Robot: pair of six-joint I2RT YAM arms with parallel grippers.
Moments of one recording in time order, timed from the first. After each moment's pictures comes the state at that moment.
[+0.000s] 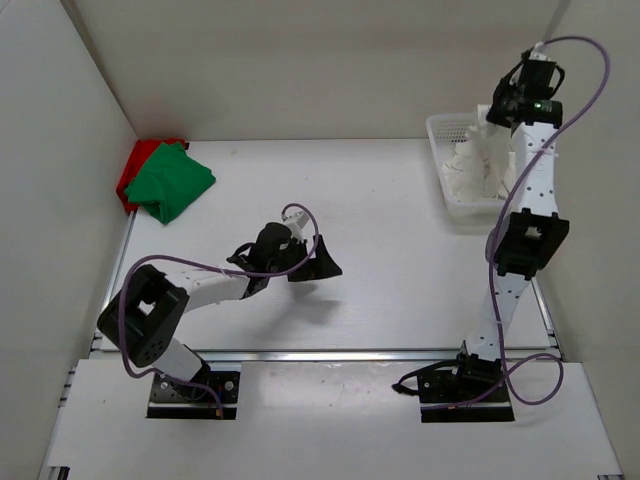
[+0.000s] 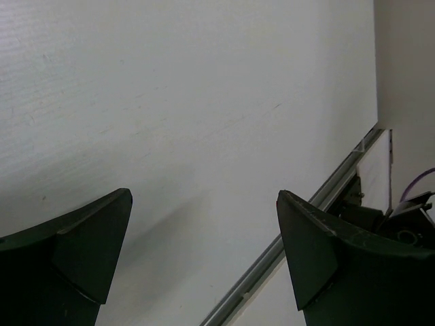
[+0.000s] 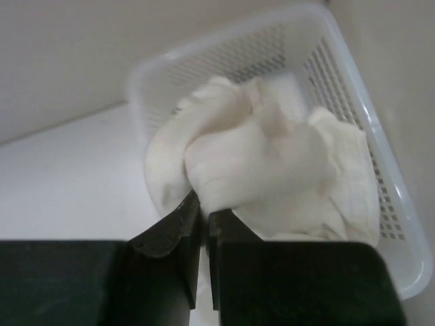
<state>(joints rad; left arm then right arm) -0.68 1.54 0.69 0.25 0.31 -0.74 -0.21 2.24 2.45 -0.78 -0.02 0.17</state>
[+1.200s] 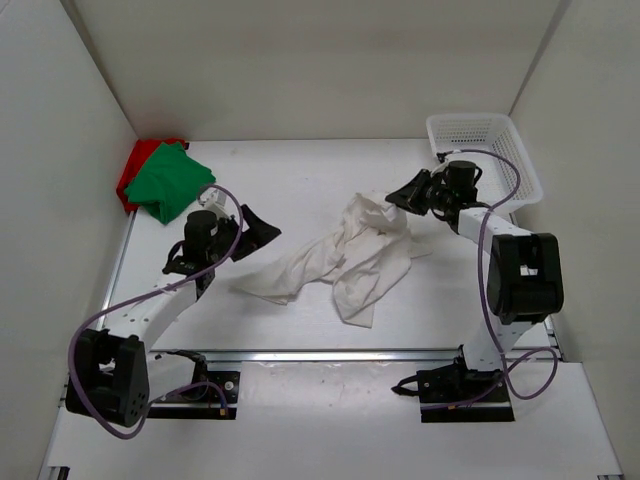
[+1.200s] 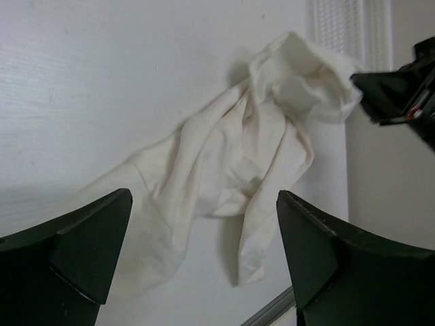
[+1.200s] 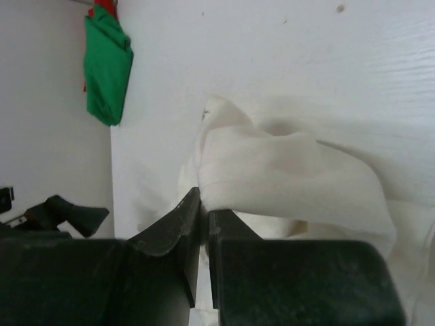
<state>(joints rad) -0.20 1.16 0.60 0.14 0.34 -0.78 0.05 1.73 1.06 0.18 -0.69 0.77</state>
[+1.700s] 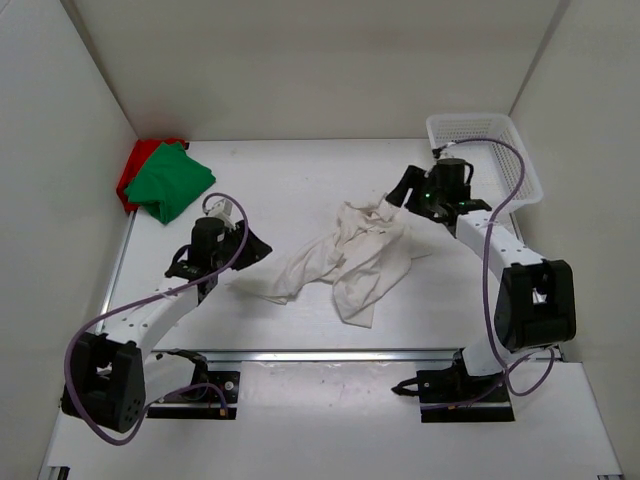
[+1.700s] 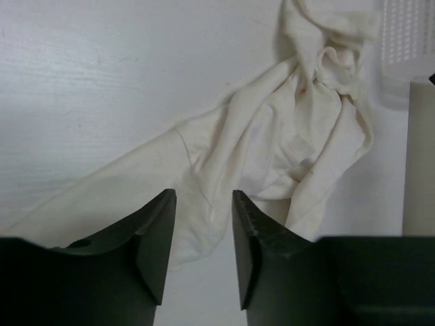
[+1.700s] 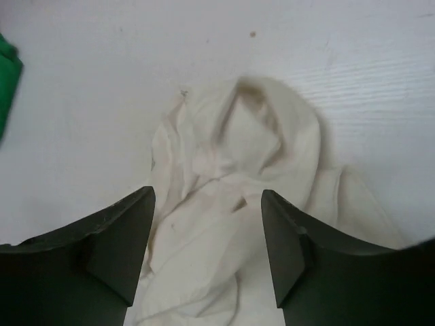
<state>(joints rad) -0.29 1.13 0.56 -0.02 0.19 -0.68 0.12 1.55 1.07 -0.09 -0.29 0.52</state>
